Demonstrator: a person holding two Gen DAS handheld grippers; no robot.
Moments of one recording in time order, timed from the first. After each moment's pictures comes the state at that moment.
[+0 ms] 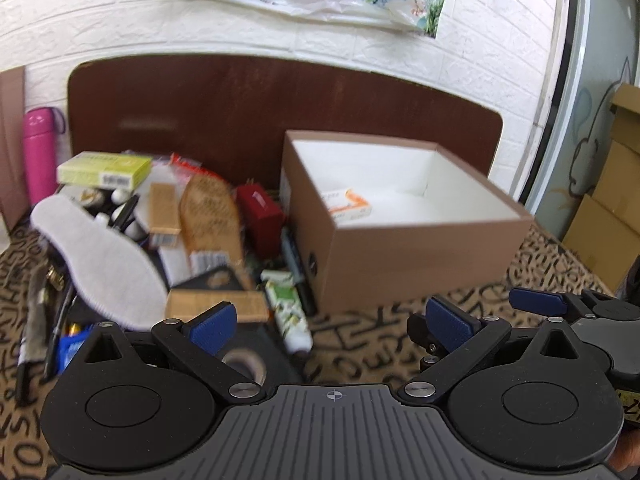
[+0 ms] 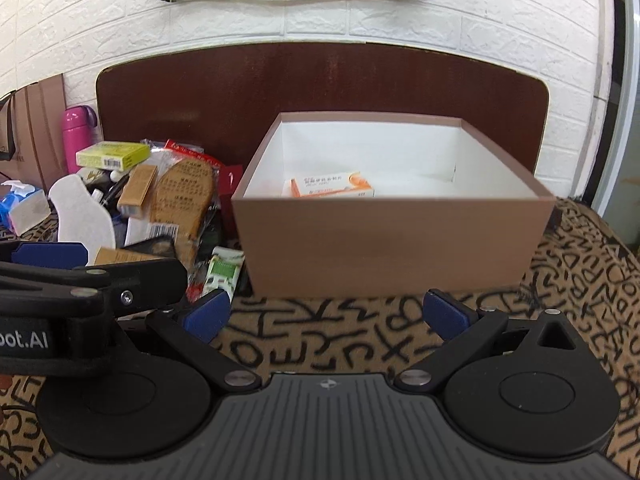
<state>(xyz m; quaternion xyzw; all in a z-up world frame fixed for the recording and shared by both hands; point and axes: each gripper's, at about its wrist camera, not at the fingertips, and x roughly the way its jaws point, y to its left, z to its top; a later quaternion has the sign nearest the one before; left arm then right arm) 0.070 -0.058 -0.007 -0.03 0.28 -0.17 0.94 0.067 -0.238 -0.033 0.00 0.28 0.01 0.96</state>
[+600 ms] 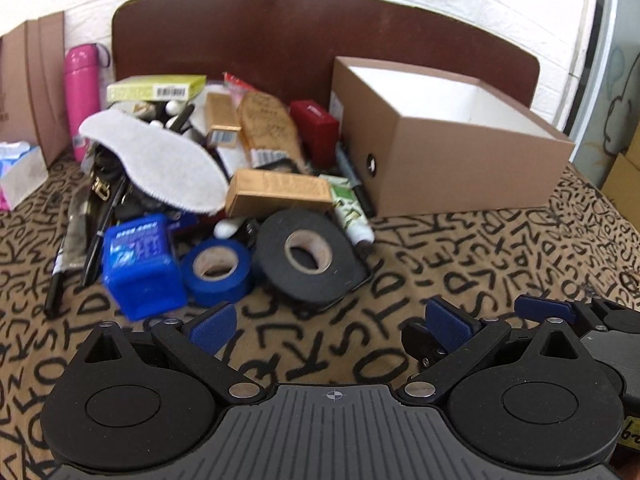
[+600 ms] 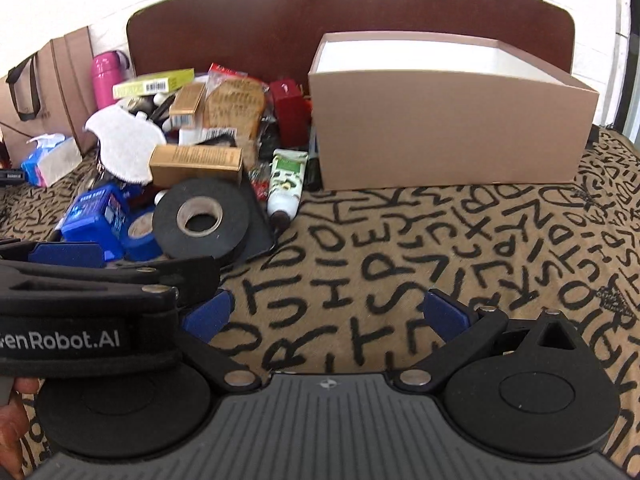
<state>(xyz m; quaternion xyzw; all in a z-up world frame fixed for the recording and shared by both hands) 0.041 -0.025 -0.058 -0.01 0.35 -0.12 0.93 0.035 -0.195 -0.084 0.03 0.34 0.04 0.94</state>
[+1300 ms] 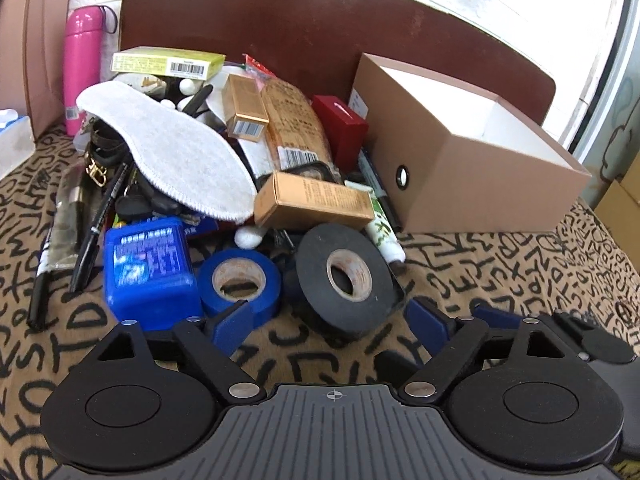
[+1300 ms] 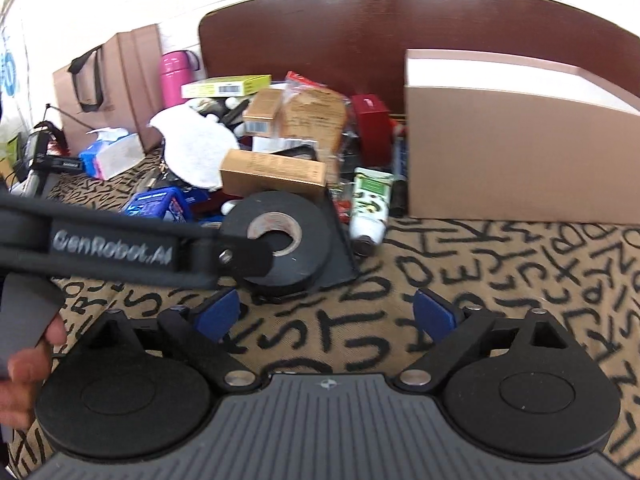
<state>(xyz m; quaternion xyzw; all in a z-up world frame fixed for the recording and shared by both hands) 0.082 0.012 -0.063 -0.06 0.36 -0.14 0.92 0.057 -0.172 -0.092 0.01 0.31 0.15 0.94</state>
